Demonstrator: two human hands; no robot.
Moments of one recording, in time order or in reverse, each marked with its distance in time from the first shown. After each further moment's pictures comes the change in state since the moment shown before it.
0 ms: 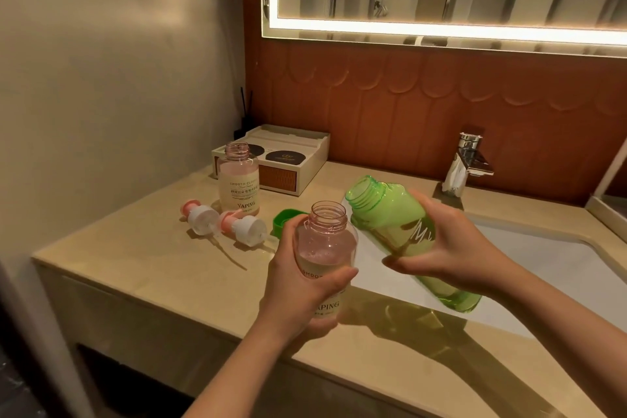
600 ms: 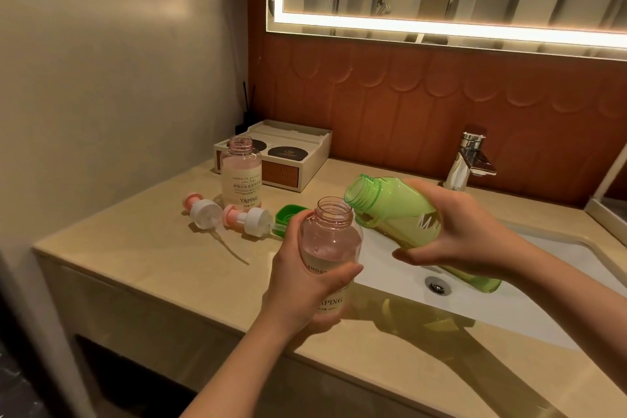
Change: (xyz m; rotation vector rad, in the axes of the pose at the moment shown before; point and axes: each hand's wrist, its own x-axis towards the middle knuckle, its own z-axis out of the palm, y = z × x) left_hand 0.000 0.000 -0.001 -0.008 -0.012 0.004; right_hand 0.009 -0.007 -0.015 -0.203 -0.076 -0.026
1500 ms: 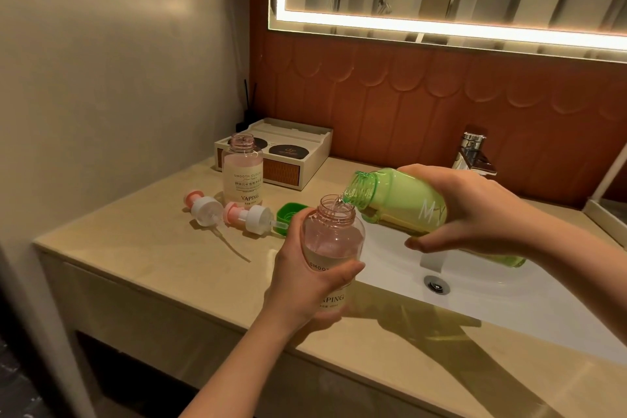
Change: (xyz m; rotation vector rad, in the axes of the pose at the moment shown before) left_hand 0.001 0.000 0.000 -0.014 -0.008 0.009; right_hand 0.005 -0.018 -0.026 -0.273 -0.078 -0.002
